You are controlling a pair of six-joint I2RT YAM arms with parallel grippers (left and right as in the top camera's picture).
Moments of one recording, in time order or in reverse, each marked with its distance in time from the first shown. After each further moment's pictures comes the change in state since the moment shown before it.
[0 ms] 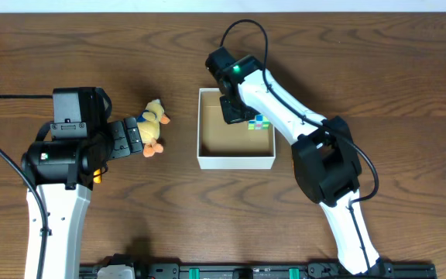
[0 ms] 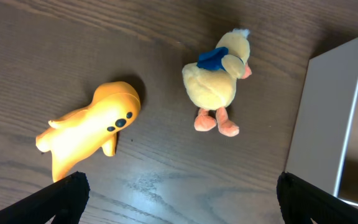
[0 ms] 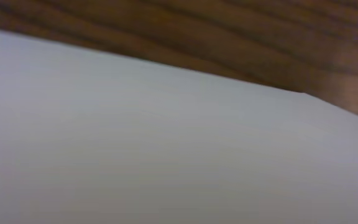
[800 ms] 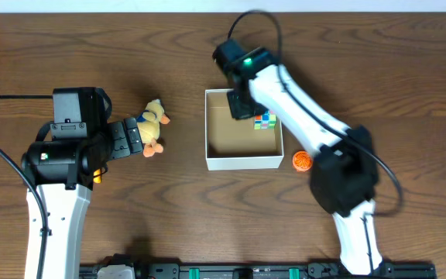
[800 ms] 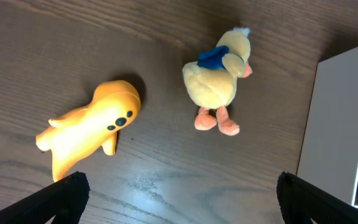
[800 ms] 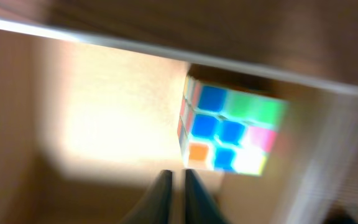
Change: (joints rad) left arm 0.000 0.000 0.000 -0.004 0.000 0.000; right arm -0.012 -0.204 -0.014 -0.092 0.011 -0.014
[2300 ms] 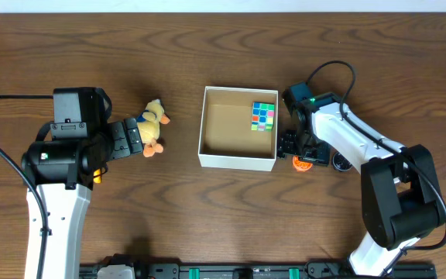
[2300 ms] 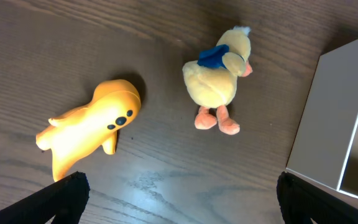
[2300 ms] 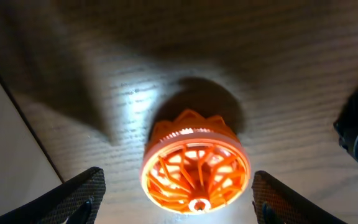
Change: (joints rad) left arm 0.000 0.001 0.000 -0.003 0.000 0.000; right arm -0.225 -0.274 -0.789 0.272 -0.133 0.186
